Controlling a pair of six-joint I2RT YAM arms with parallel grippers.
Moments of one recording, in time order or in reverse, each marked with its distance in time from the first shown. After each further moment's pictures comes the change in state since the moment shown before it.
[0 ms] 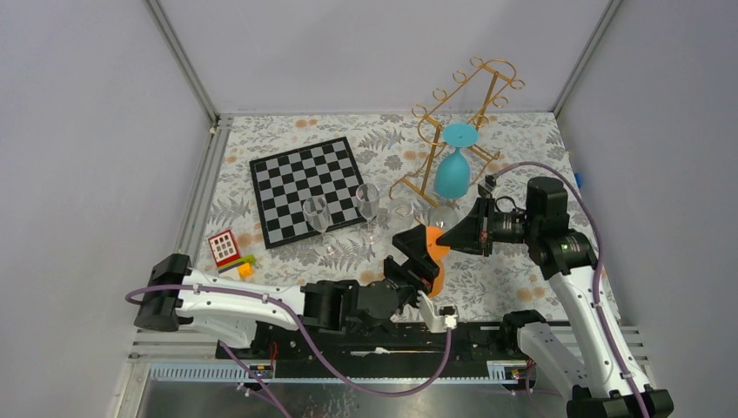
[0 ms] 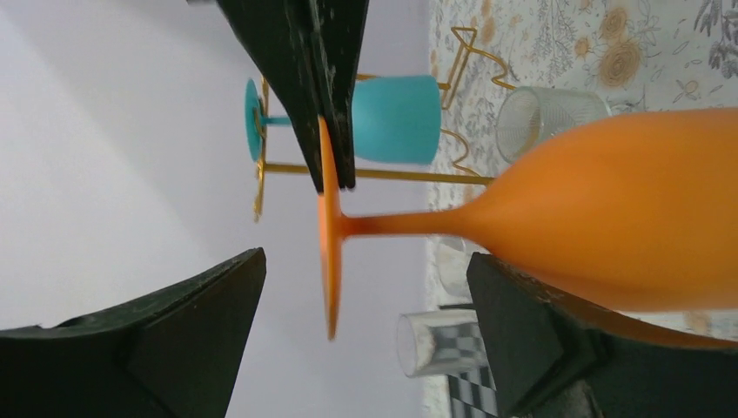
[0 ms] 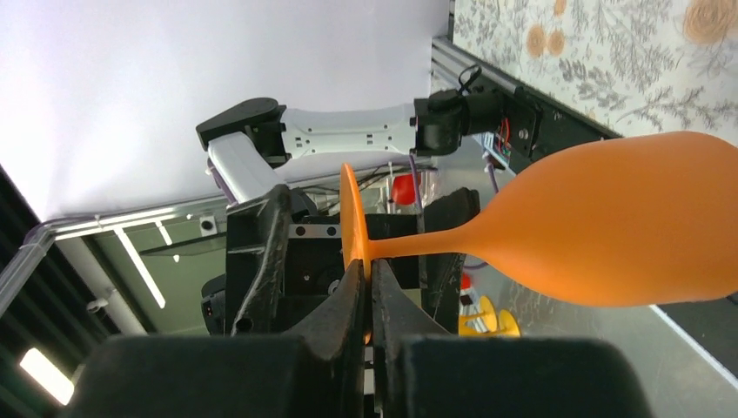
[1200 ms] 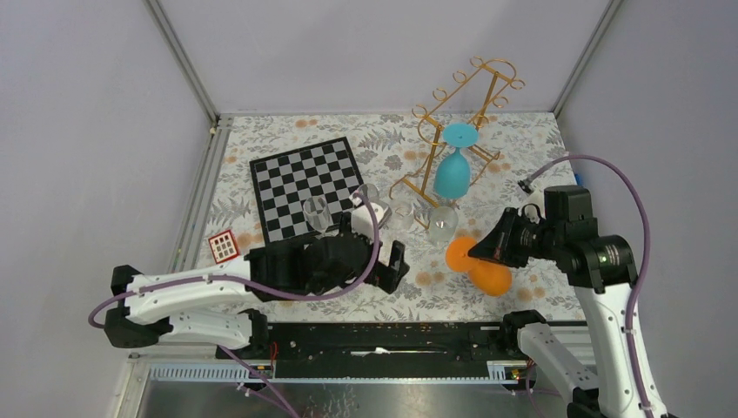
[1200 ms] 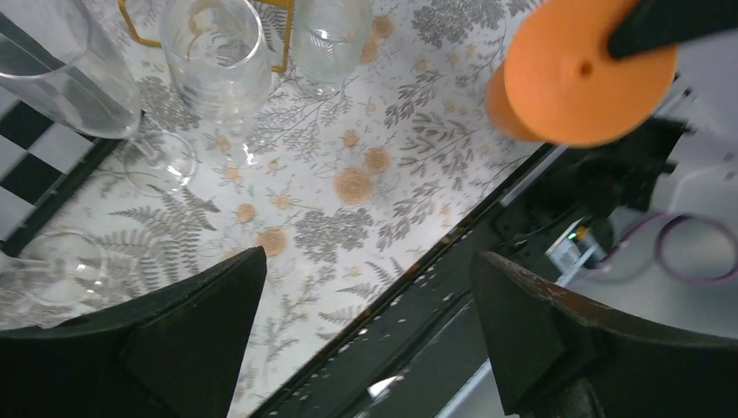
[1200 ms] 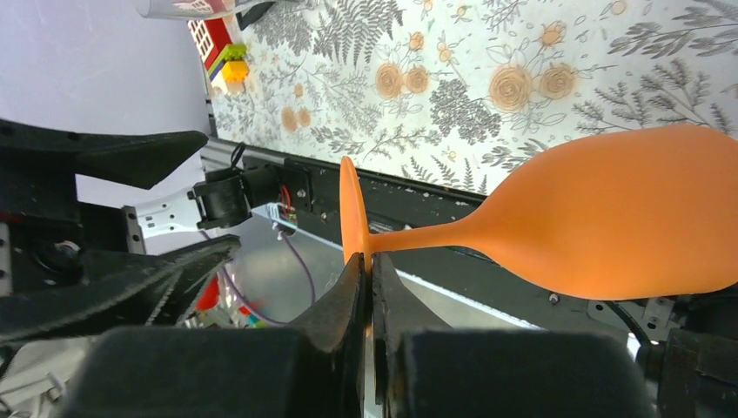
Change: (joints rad) left arm 0.215 -0.246 0.121 -0.693 0.287 -1.757; right arm 0.004 0.029 0.365 -0.677 0.595 -0.500
